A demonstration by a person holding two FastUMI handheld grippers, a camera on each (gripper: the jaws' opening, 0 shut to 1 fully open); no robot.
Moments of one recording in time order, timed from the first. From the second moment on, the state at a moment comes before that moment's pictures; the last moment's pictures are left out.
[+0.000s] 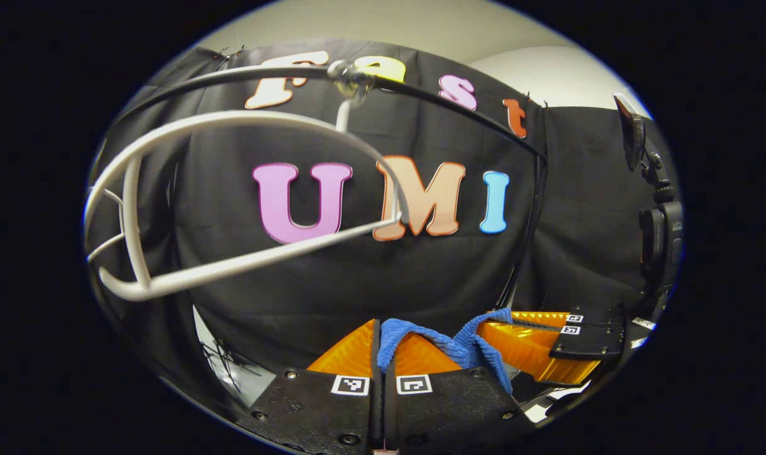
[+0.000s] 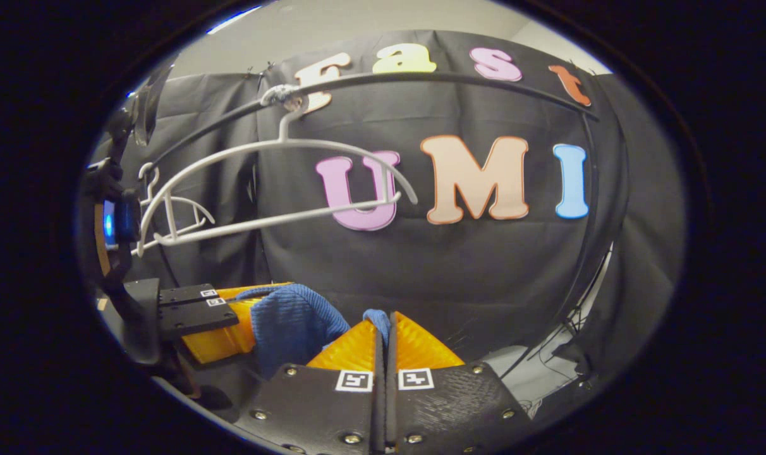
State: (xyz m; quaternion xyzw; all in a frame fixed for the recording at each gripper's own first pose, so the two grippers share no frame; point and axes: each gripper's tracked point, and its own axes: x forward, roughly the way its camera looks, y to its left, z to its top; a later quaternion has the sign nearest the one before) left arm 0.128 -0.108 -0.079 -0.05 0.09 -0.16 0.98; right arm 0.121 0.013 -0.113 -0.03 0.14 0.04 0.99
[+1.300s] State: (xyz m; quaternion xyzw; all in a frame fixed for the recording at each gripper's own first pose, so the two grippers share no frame) left arm 0.111 -0.112 -0.348 0.00 0.40 -0.13 0.91; right arm 0.116 -0.034 -0.372 0.00 0.41 0.04 0.91
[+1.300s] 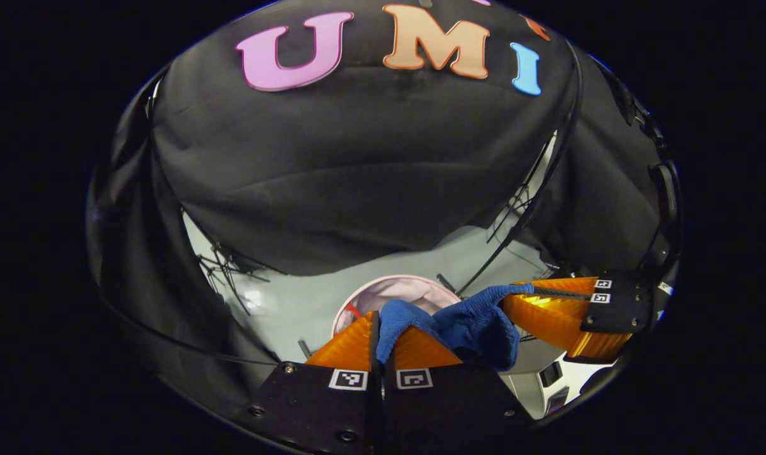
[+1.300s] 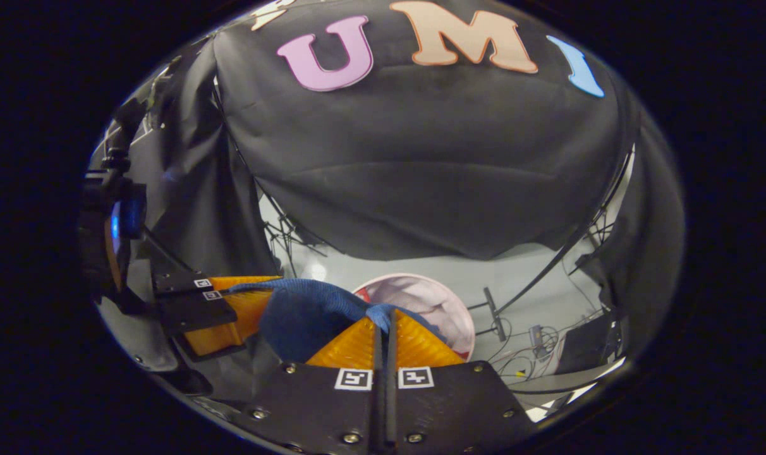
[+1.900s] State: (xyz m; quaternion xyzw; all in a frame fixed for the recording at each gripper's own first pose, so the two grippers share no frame) left arm 0.091 -0.109 -0.407 -0.03 0.50 -0.11 0.86; right arm 0.112 -0.028 -0.420 0.00 0.45 0.04 0.89
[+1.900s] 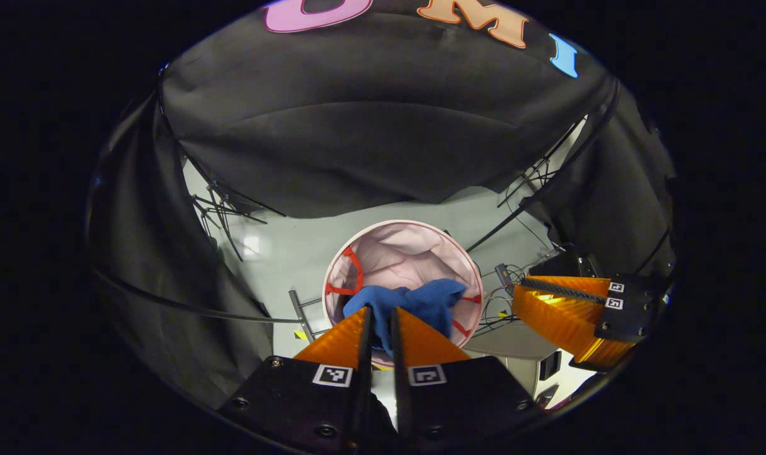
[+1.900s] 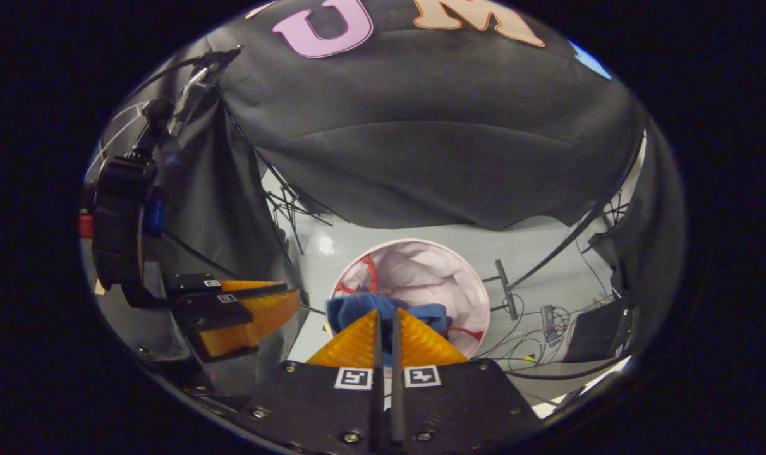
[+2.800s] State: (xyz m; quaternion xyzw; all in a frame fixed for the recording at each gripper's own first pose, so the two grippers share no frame) left arm 0.051 -0.064 -0.363 -0.03 0.46 -0.10 0.88; right arm 0.074 -0.017 -0.384 -0.03 0.44 0.03 0.90
